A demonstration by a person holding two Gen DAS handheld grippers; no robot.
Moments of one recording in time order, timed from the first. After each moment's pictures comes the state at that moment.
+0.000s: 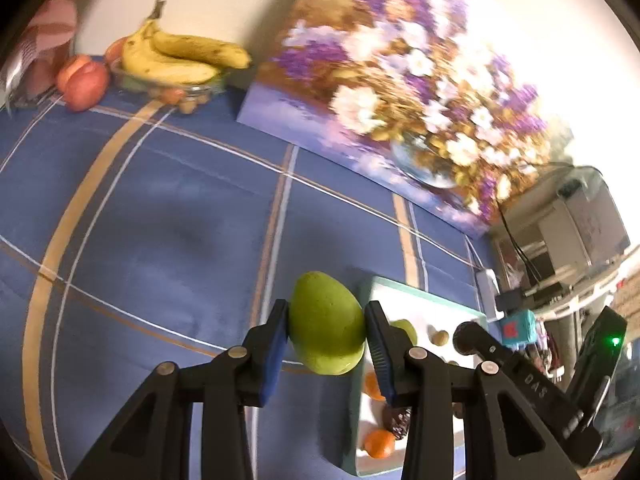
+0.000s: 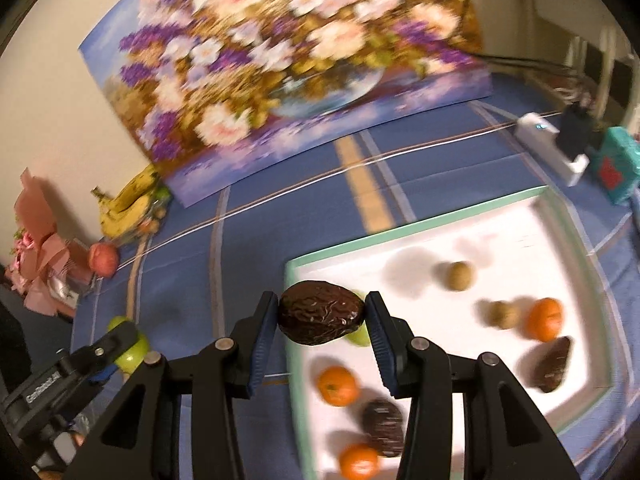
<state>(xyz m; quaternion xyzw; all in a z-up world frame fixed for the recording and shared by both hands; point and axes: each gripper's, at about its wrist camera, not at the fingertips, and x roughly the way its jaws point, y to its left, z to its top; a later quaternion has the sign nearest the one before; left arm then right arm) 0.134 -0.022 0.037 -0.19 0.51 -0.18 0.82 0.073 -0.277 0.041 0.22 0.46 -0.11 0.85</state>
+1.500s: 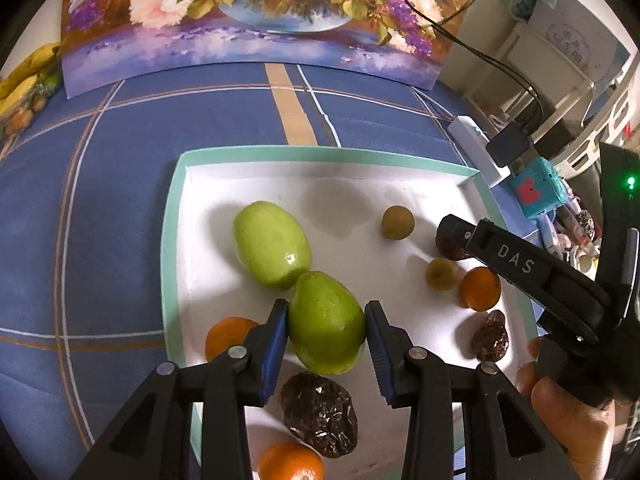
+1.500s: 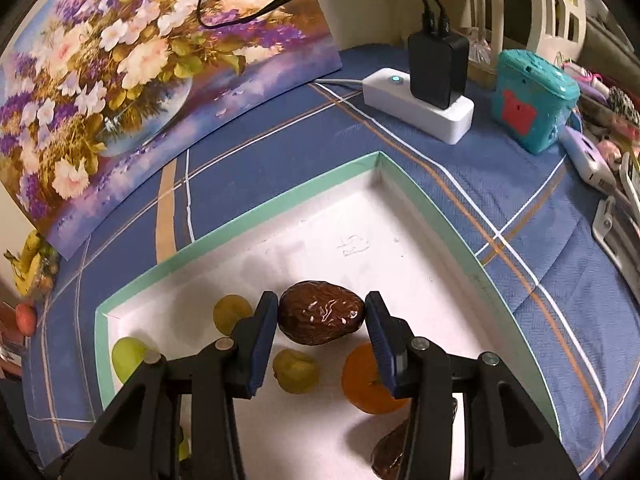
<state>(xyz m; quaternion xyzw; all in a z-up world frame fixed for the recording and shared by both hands) 0.089 -0.214 -0.039 0.00 0.55 -0.28 0.79 0.042 -0.394 -0.039 0.24 0.46 -0.24 0.82</state>
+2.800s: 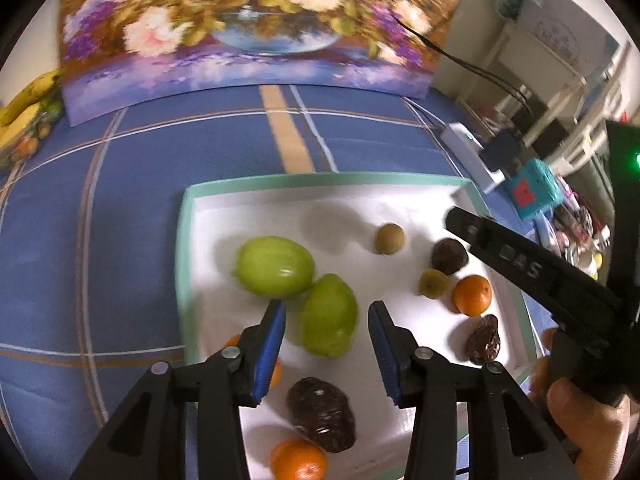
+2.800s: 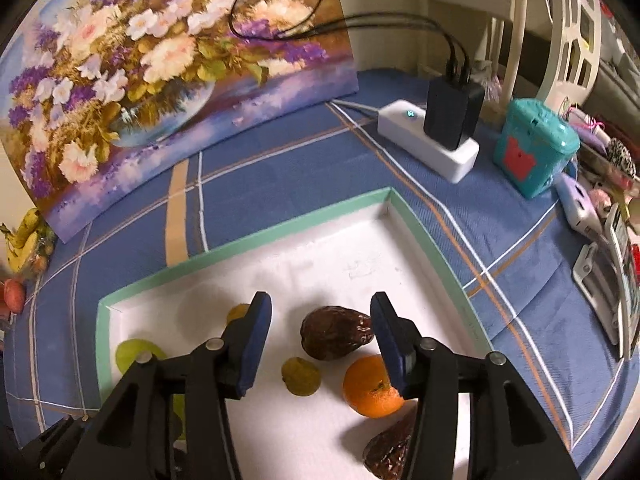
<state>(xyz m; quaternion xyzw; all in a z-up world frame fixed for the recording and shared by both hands) 0.095 -0.207 -0.014 0.01 0.54 -0.27 0.80 0.048 -0.383 -0.008 0.18 0.46 -0.23 0.84</state>
